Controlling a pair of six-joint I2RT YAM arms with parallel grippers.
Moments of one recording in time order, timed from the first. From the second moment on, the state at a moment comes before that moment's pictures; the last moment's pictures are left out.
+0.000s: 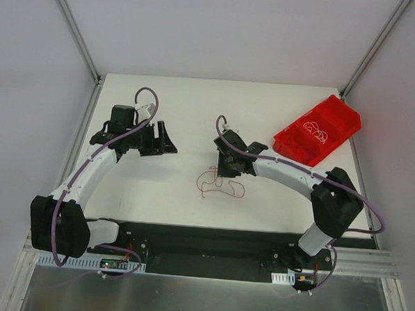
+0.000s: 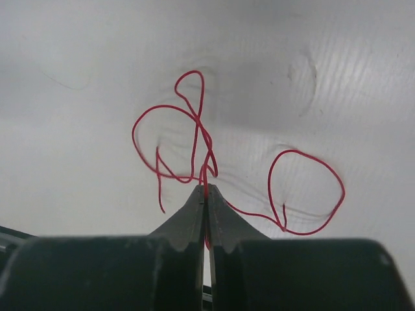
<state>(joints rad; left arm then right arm) -0.14 1.23 0.93 -0.52 0.59 -0.39 0.85 1.66 1.21 -0.58 0.13 0.74</state>
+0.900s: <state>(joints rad) -0.14 1.23 0.92 -0.49 0.62 -0.39 0.86 1.49 0.92 -0.57 0.17 0.60</state>
